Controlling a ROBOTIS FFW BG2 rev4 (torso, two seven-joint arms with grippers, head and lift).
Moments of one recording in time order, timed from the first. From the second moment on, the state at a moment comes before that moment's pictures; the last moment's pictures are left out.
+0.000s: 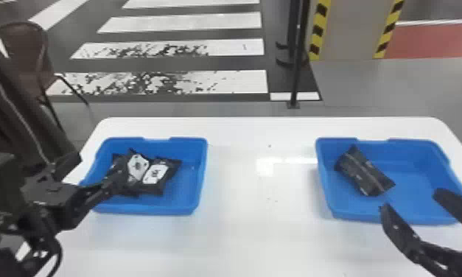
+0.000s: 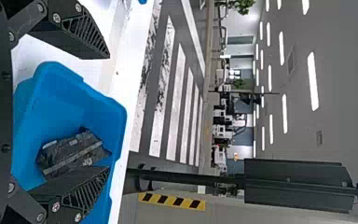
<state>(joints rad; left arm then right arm) 0.44 0.04 0.40 -2.34 0.11 0.55 -0.42 0.71 -0.05 -0.22 -2.29 -0.11 0.14 0.46</state>
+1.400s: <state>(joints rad) -0.14 0.16 0.10 -1.72 -0.11 1.08 -0.41 0.73 -0.07 -0.16 -2.26 -0.19 0.16 0.48</state>
